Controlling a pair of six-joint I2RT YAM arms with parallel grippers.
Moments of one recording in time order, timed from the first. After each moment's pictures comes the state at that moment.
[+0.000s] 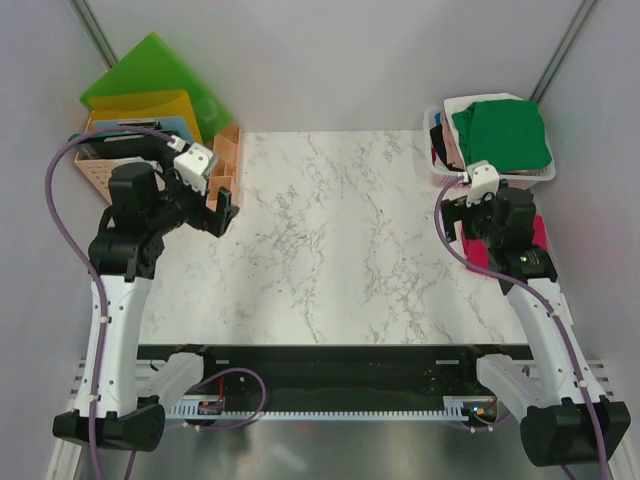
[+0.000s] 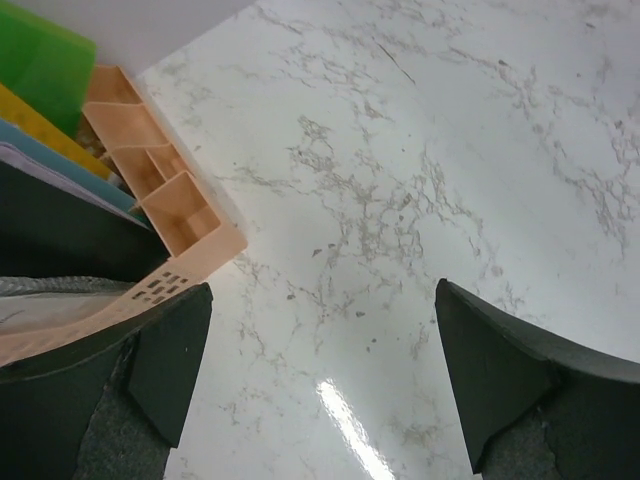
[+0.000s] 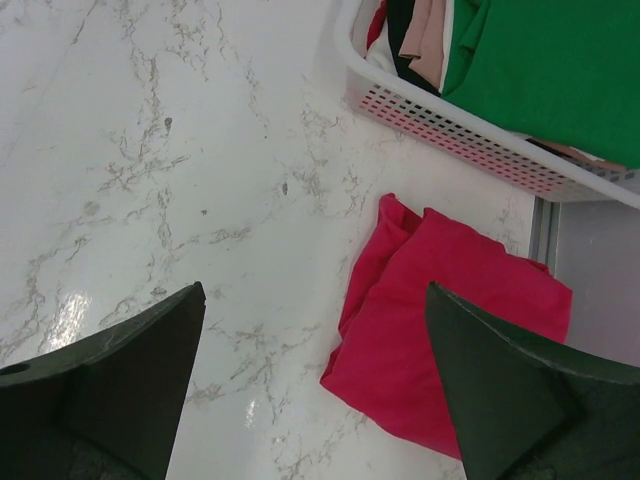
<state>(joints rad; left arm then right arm) -0.05 0.97 1.34 -0.77 0.41 0.34 0.05 0.93 0.89 -0.39 -0.08 -0.26</state>
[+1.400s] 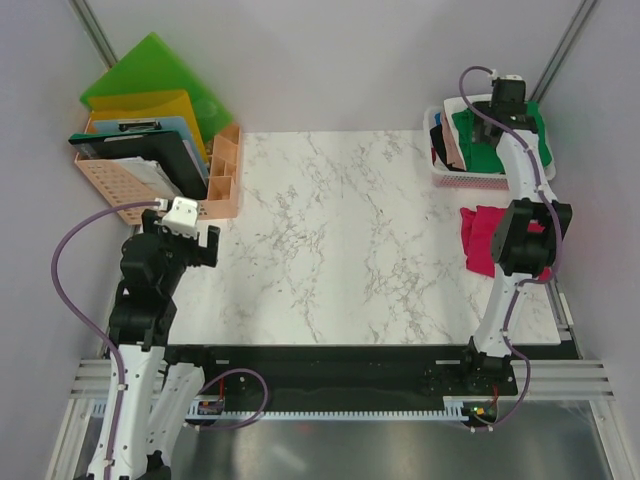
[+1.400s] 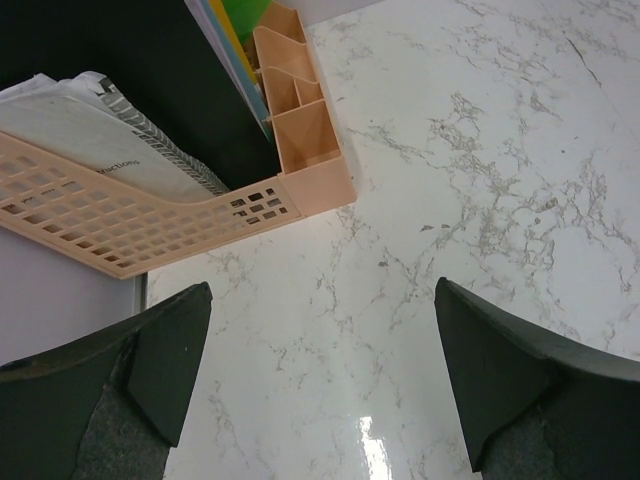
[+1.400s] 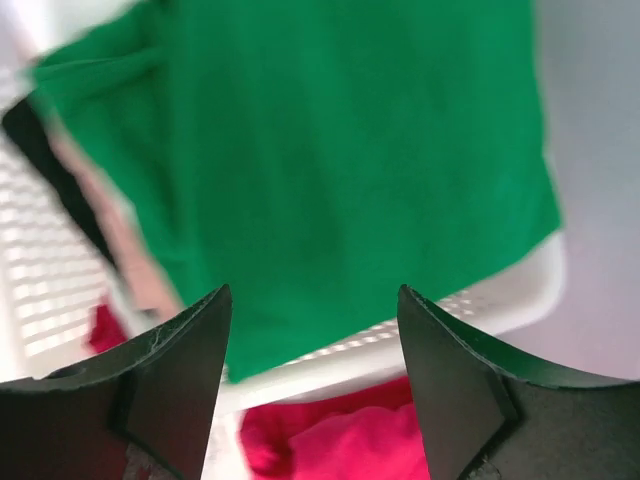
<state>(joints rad) -0.05 0.56 0.81 -0.48 0.04 0.27 -0.08 2.13 2.08 -0.60 0.30 -0.07</state>
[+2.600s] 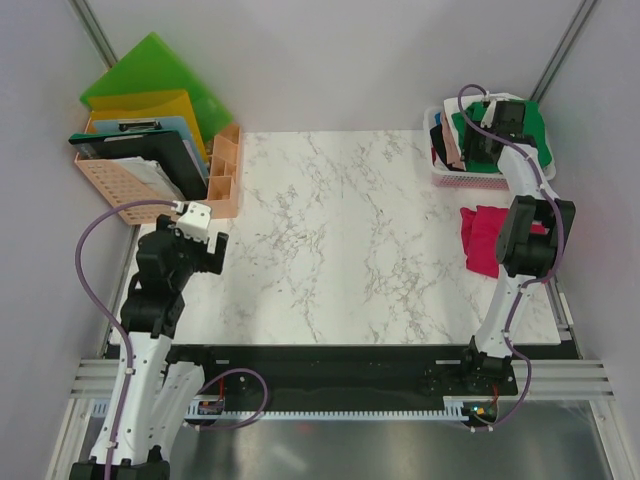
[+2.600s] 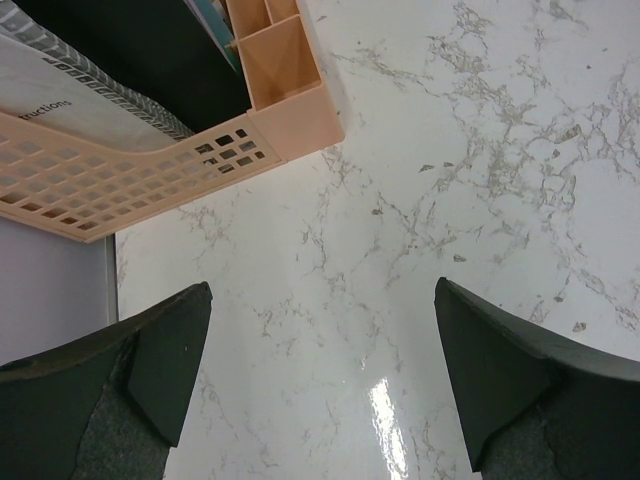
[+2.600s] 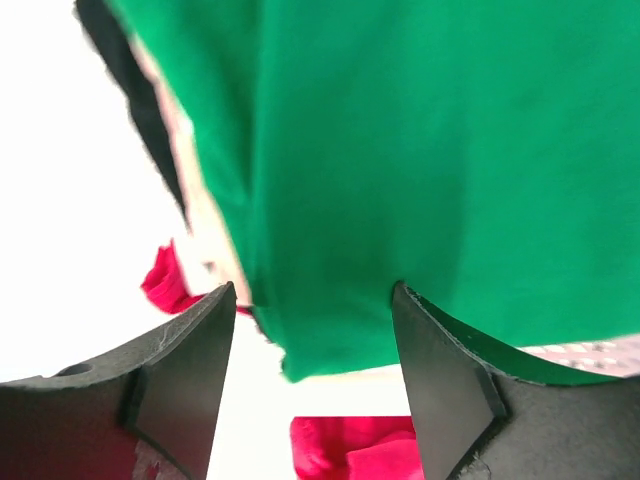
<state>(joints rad) -0.05 0.61 0.71 -0.48 0.04 0.30 -0.16 2.12 1.88 -0.46 -0.03 -0.04</state>
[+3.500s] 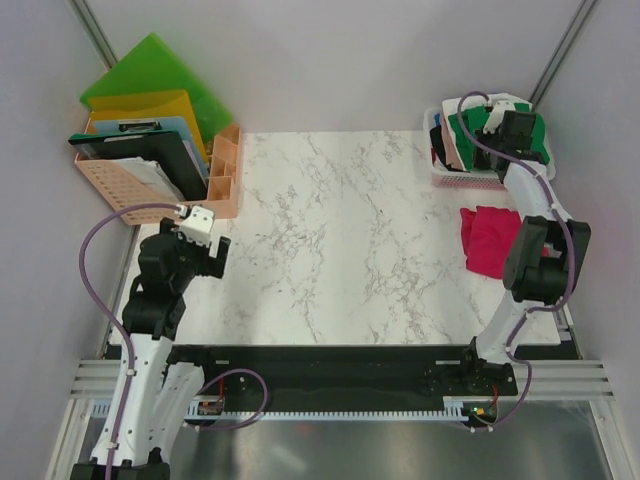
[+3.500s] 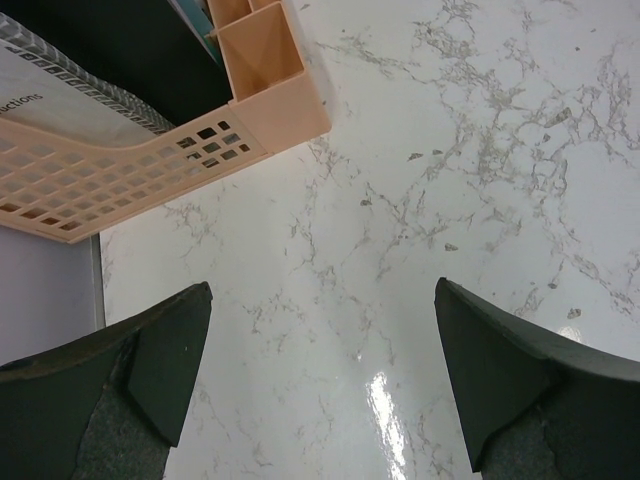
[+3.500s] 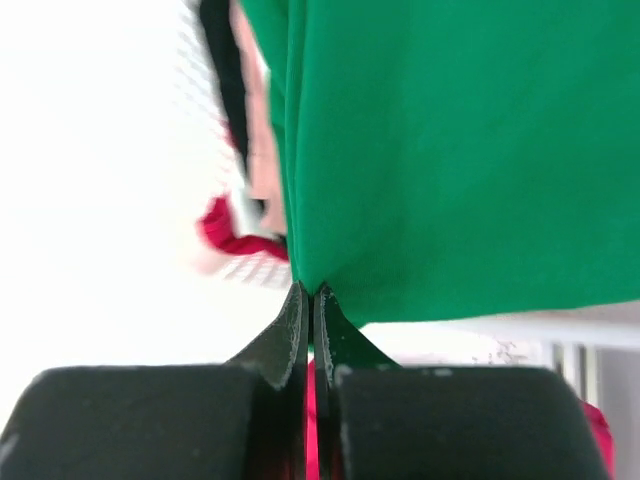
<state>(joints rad) -0.05 0.60 0.69 -0.48 0.06 0.32 -0.16 1.91 1.61 -0.31 -0.14 -0.10</state>
